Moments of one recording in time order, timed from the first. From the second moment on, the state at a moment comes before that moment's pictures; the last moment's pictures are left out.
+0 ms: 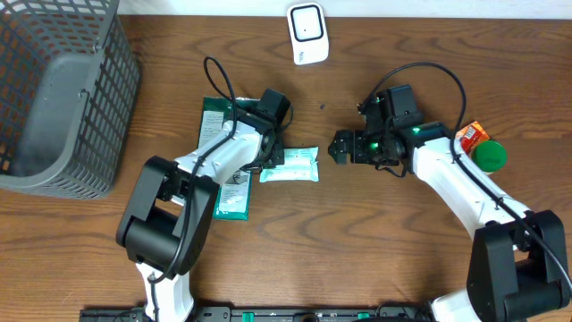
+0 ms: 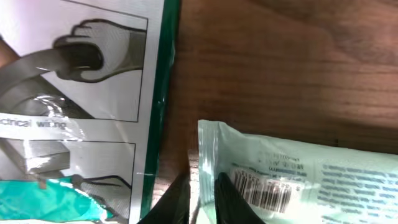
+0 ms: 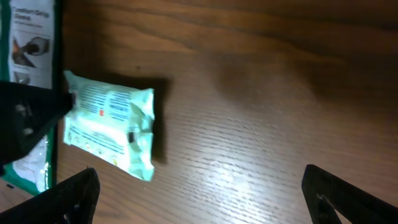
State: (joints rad) left arm -0.46 1.98 1.26 -0.68 -0.04 -0.54; right arm 0.28 1.68 1.08 -0.55 -0.32 0.30
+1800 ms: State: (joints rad) left arm -0.52 1.98 1.26 -0.65 0.04 -0.54; right arm 0.35 1.93 1.05 -0.37 -0.65 0.49
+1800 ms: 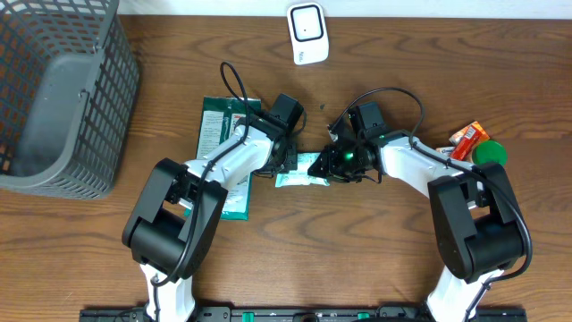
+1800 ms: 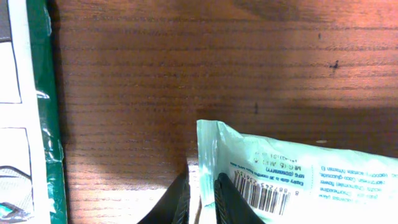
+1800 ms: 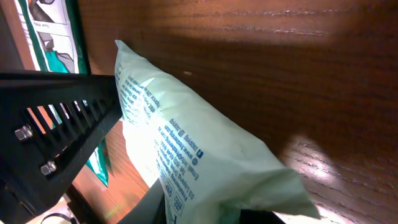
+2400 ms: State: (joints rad) left arm -0.42 1.67 1.26 -0.63 0.00 -0.53; right arm 0.34 1.80 1.04 -0.43 -0.69 0.26
